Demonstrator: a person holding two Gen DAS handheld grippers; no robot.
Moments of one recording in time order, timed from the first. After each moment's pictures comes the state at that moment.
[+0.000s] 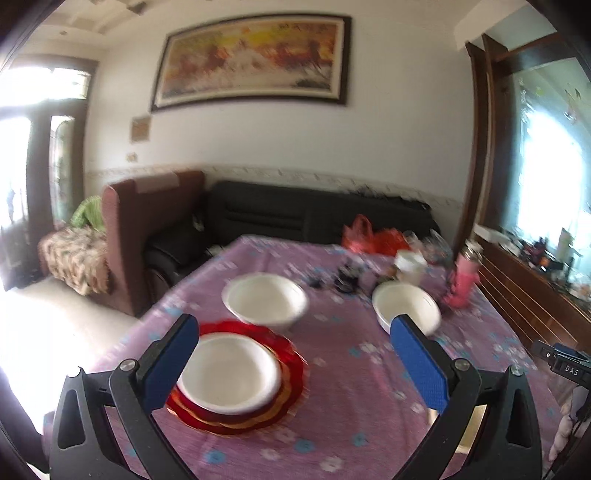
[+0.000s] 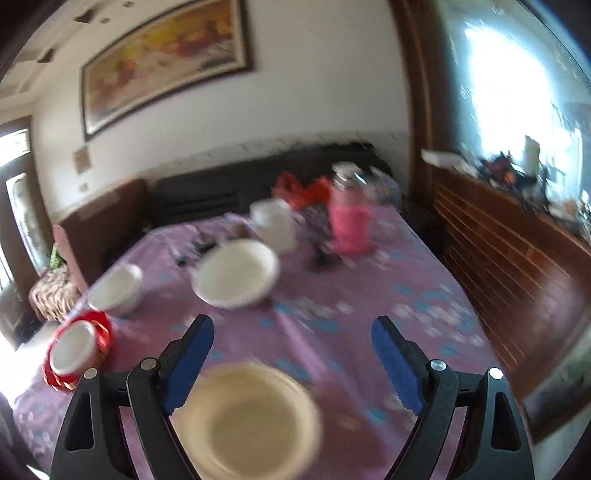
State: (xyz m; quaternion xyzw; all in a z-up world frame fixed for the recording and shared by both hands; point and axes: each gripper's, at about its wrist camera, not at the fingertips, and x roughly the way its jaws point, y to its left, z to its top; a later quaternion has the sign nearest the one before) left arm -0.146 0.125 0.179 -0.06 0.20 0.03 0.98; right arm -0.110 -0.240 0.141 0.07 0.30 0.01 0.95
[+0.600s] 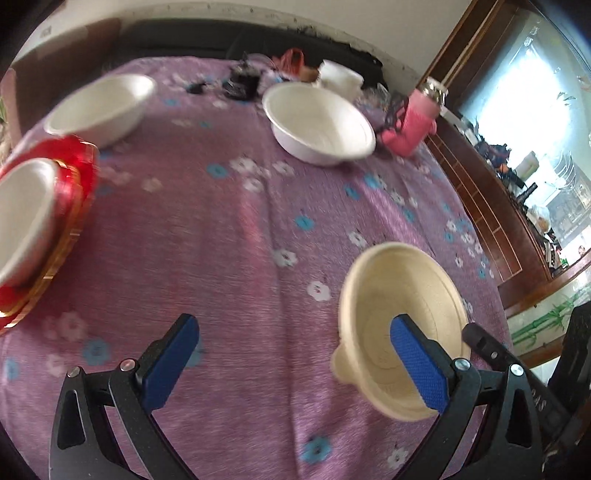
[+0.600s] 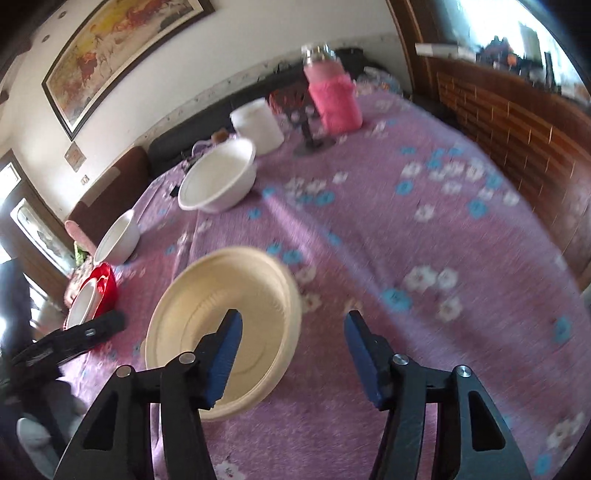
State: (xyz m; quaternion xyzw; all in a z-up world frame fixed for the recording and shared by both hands) left arm -0.044 0.003 0.033 -0.12 0.48 -0.13 0.86; right arm -0.107 -0.253 0.046 0.18 0.42 0.06 0.89
